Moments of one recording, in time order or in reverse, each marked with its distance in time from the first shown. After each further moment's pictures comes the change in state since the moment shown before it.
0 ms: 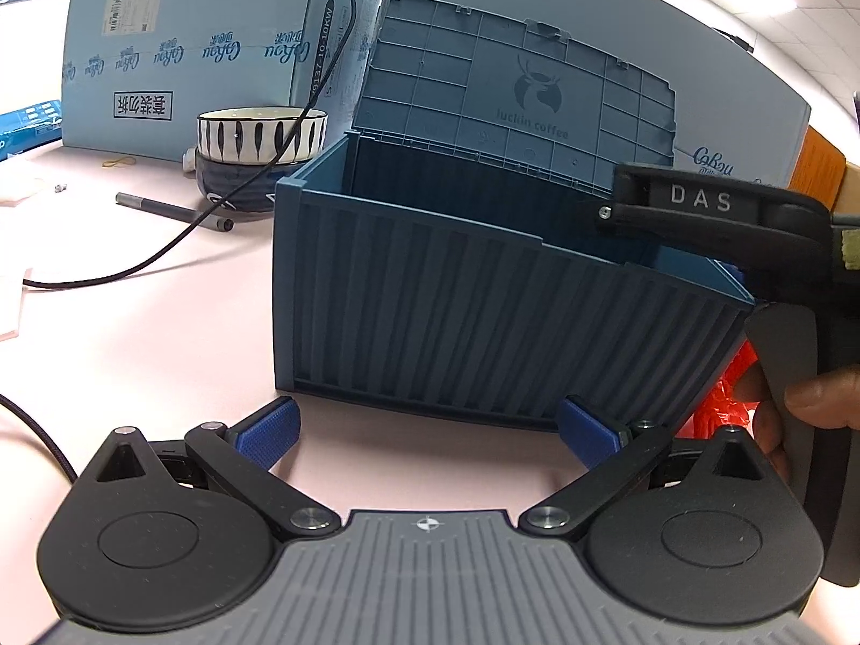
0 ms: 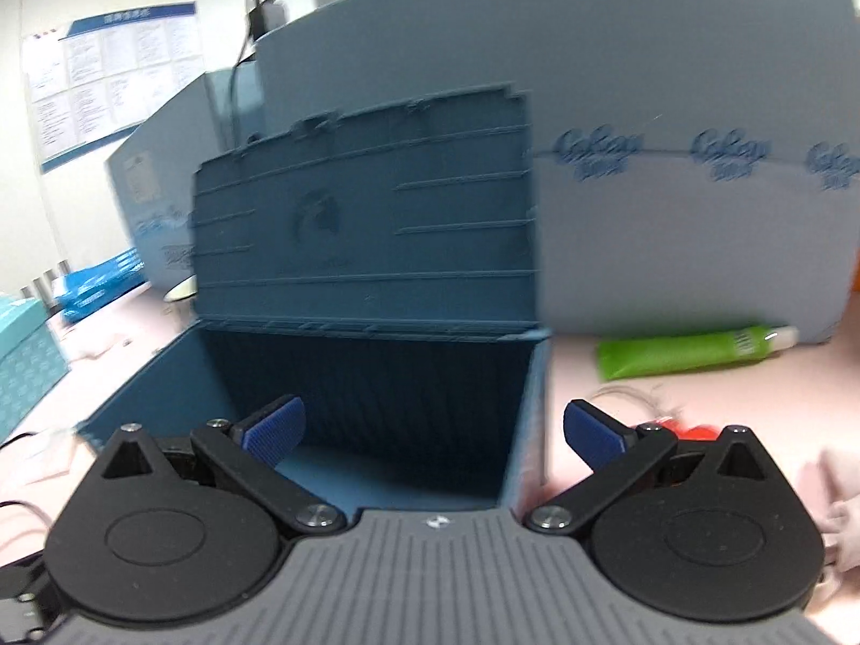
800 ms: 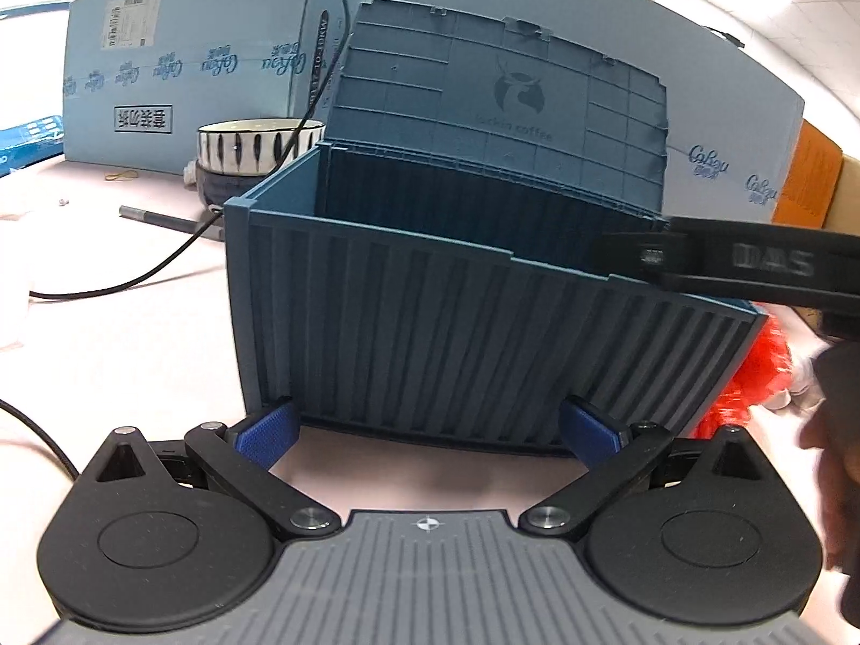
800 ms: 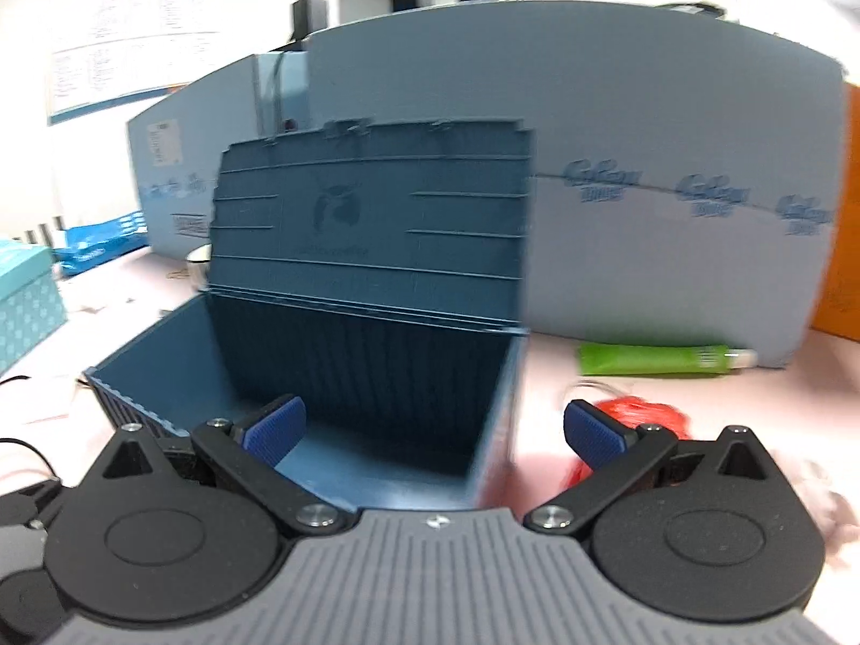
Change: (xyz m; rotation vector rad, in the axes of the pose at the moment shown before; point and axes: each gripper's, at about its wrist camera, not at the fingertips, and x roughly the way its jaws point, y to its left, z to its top) left arm 0.001 -0.010 -0.001 0.014 -0.016 0.034; right arm -0.071 0.023 -0.031 -0.110 -0.050 -0.127
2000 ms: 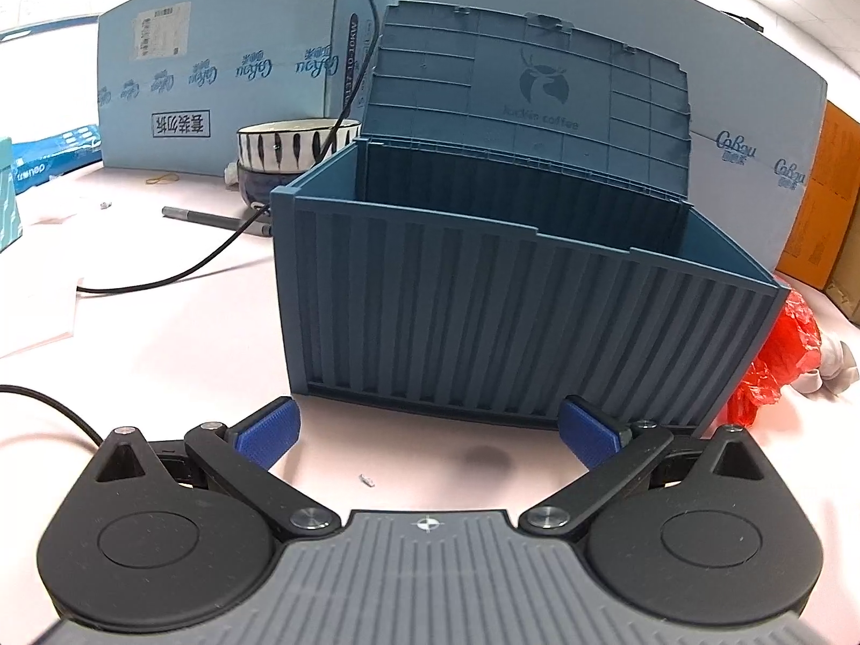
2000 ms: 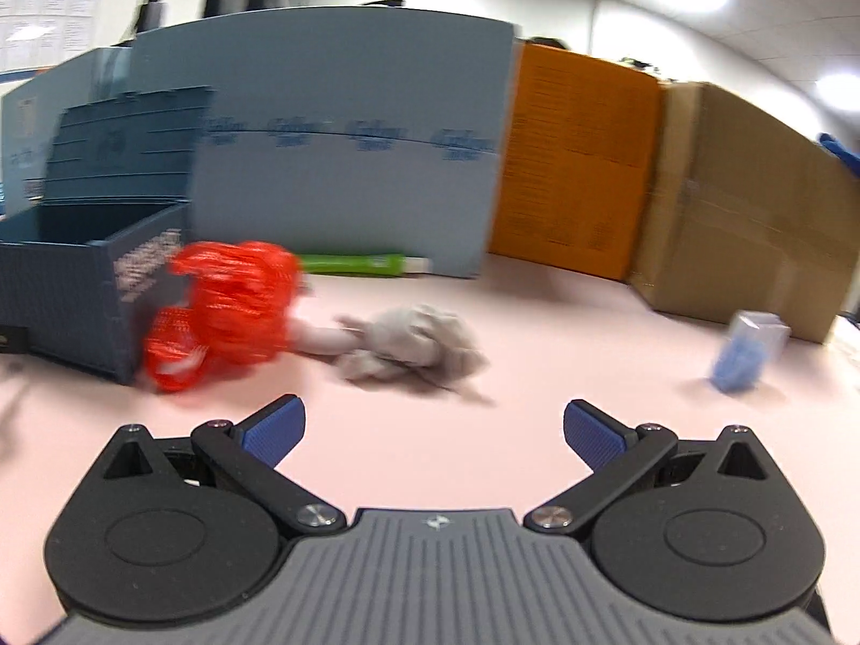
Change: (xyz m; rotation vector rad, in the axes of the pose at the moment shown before) left arm -0.010 -0.003 -0.007 0.010 0.005 0.098; right arm -0.087 -0.115 -0.074 0.035 -0.018 -0.380
